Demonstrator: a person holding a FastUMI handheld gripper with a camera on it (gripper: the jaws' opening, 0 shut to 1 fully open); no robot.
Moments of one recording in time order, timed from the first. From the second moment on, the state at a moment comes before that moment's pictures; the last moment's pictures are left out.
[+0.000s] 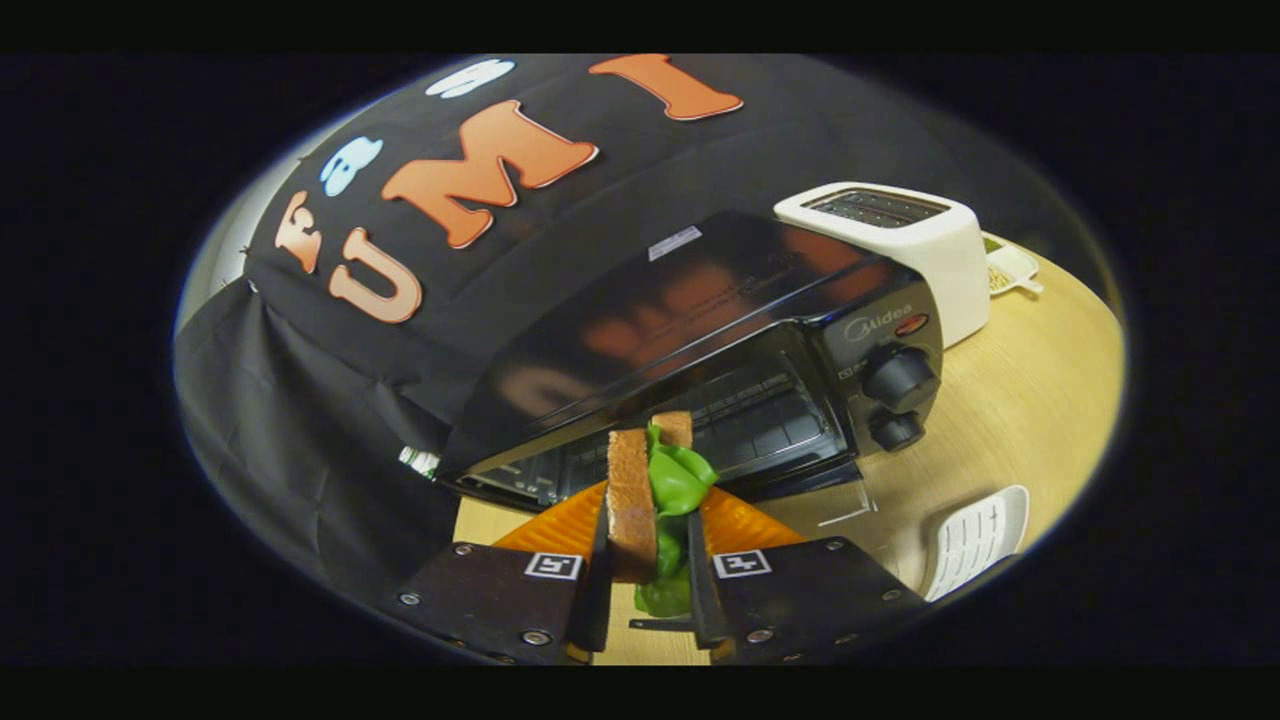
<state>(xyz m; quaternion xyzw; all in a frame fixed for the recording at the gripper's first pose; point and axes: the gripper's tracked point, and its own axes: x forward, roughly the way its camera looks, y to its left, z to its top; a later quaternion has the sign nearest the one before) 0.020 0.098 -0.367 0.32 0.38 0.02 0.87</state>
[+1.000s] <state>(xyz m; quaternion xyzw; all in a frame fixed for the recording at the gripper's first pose) 0.085 0.103 -0.414 0.38 0.29 -0.07 0.88</state>
